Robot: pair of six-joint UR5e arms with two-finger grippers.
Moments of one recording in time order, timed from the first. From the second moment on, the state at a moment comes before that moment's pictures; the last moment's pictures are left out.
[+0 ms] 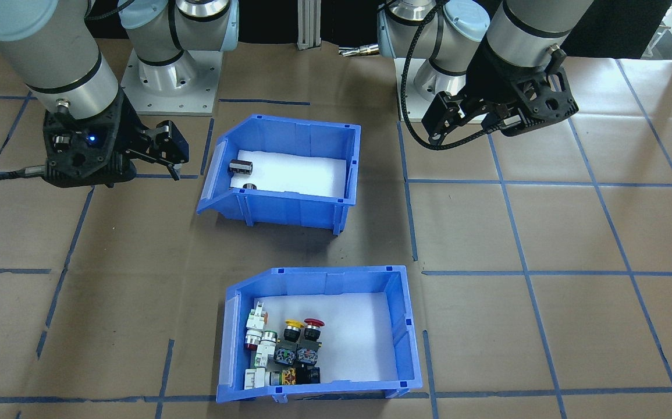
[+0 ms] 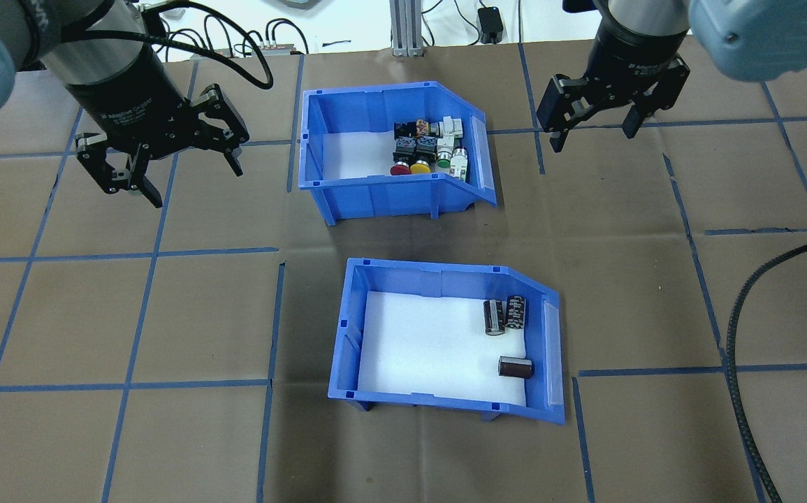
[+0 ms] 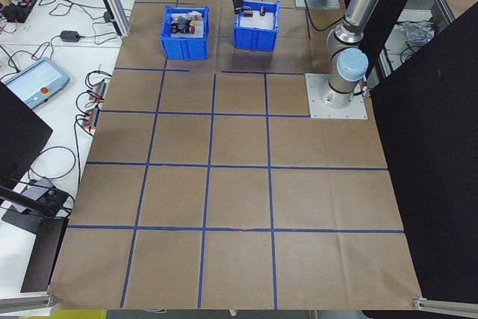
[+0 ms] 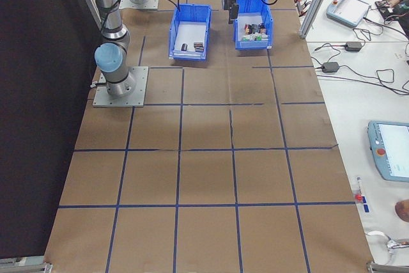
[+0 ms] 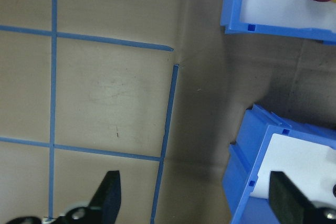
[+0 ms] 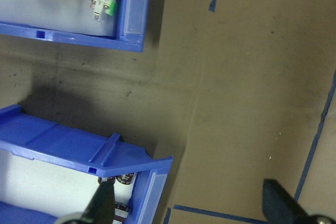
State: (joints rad) left arm -1.59 -1.54 -1.55 -1.71 1.53 -0.50; right arm 1.61 -1.41 1.43 -1.56 -1.55 -0.24
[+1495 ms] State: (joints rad) left arm -2.05 -1.32 -2.20 -1.11 1.37 -1.97; right arm 1.98 -0.98 1.08 -1.67 -1.57 -1.03
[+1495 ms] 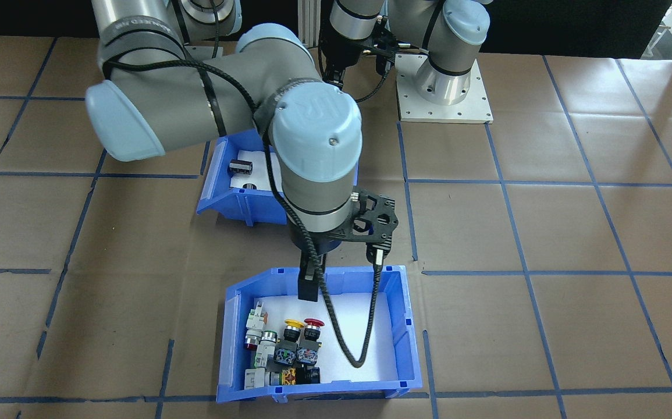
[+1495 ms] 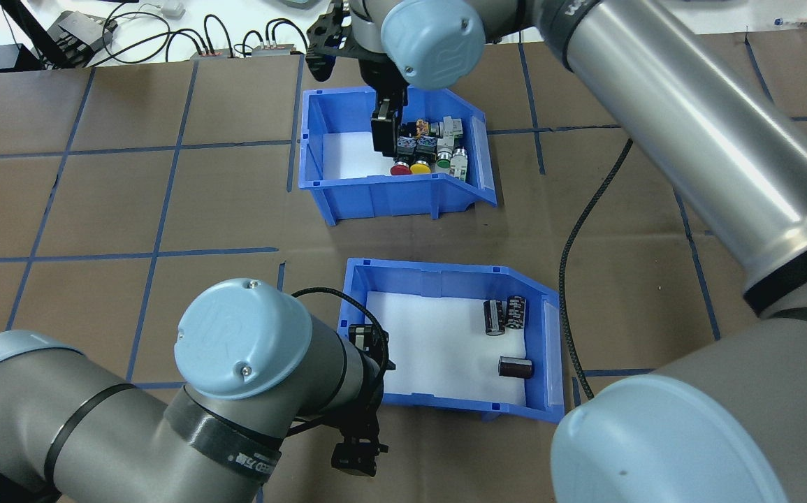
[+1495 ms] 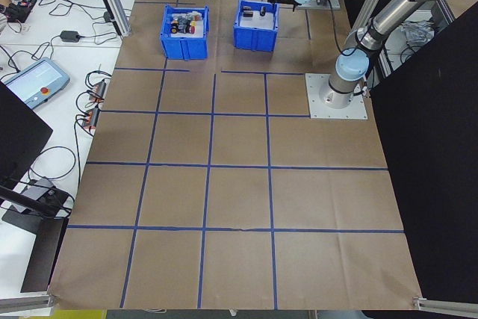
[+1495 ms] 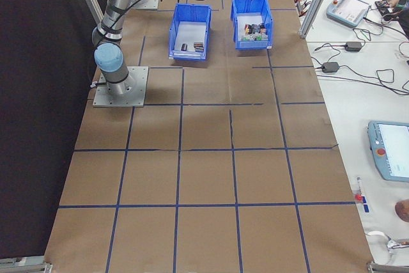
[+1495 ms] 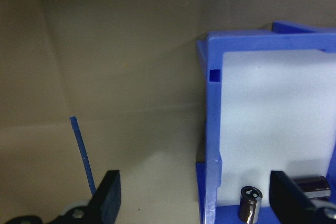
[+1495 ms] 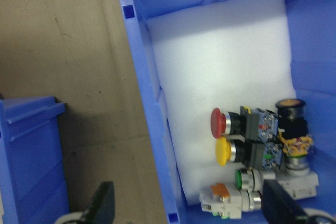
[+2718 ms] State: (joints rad) left arm -2.13 -1.51 -2.23 -0.94 1.37 -2.04; right arm 2.03 -0.89 1.23 -1.96 -1.63 -1.08
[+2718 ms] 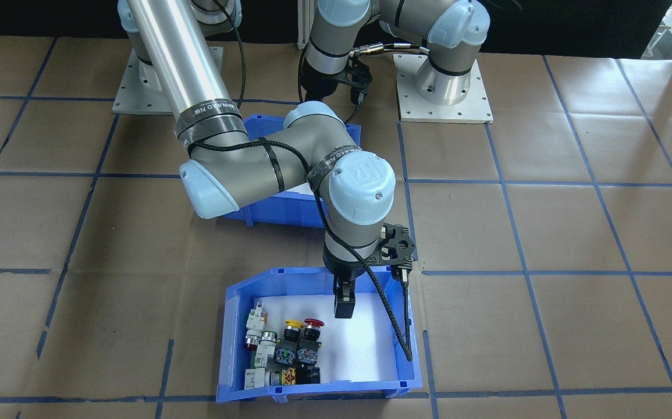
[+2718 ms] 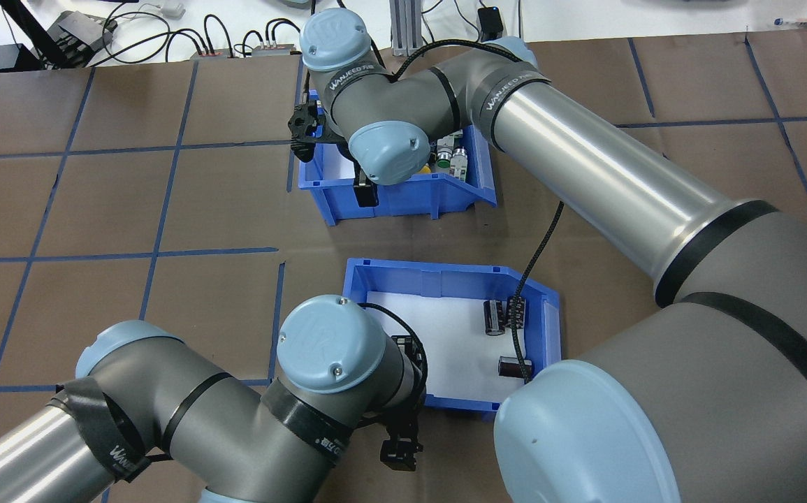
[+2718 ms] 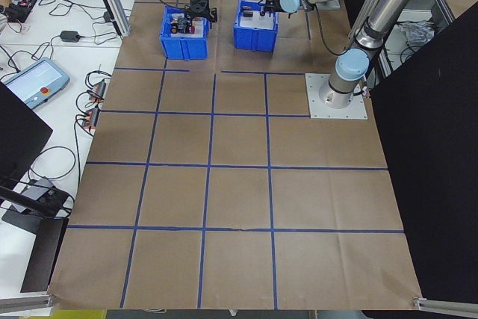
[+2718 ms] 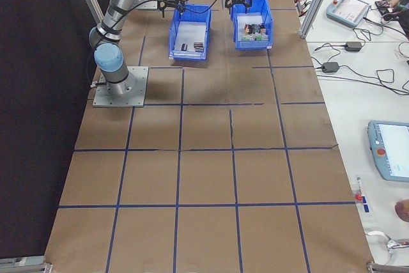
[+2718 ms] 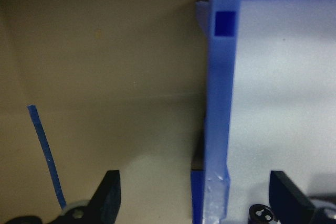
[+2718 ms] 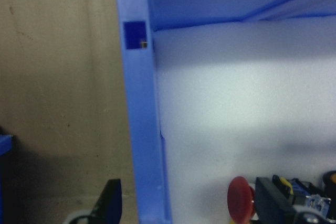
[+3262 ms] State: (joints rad) left arm -2.13 -1.53 -2.23 -0.91 1.37 -2.04; right arm 2.02 -0.90 1.21 -1.96 -1.66 -1.09
